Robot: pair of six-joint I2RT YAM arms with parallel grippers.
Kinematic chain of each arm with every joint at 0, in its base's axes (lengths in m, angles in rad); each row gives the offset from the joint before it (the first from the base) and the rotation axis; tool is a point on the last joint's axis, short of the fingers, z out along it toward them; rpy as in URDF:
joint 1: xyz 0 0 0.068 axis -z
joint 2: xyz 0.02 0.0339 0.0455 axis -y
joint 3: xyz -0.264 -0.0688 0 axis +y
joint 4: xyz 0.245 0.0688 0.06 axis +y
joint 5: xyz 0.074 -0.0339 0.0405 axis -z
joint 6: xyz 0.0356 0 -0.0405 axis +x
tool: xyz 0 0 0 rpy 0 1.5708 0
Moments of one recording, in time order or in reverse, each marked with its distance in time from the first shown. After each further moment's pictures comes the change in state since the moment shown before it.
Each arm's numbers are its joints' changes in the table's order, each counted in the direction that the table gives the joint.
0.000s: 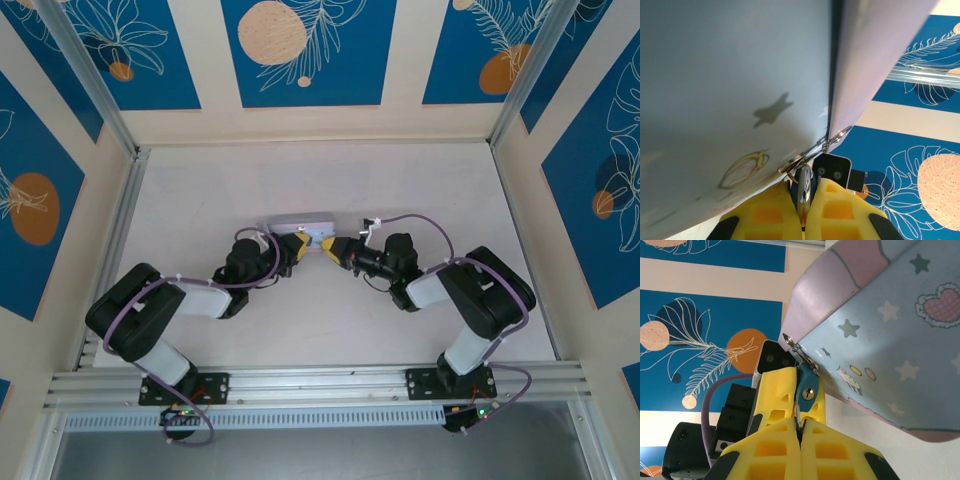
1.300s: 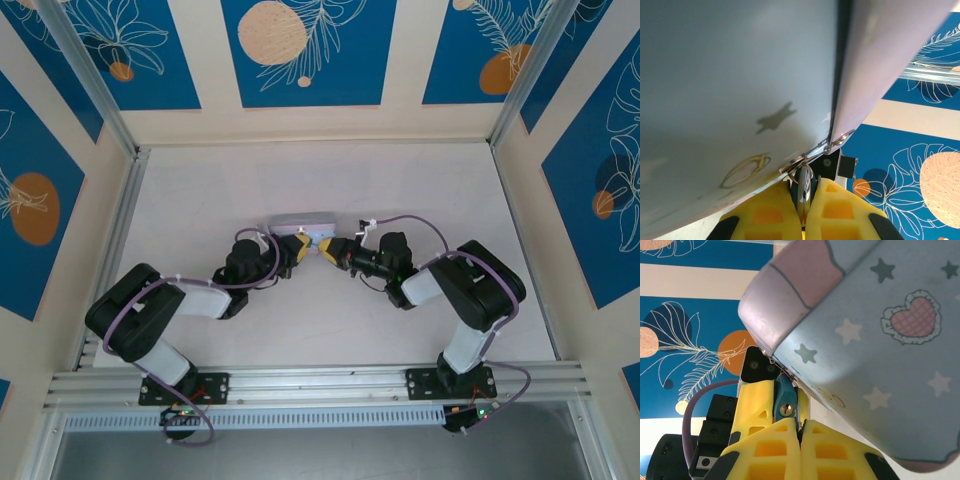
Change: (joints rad) left arm 0.000 0.003 0.006 0.006 0.011 0.002; right arm -0.003 -0.057 -0.028 0.010 0.003 0.012
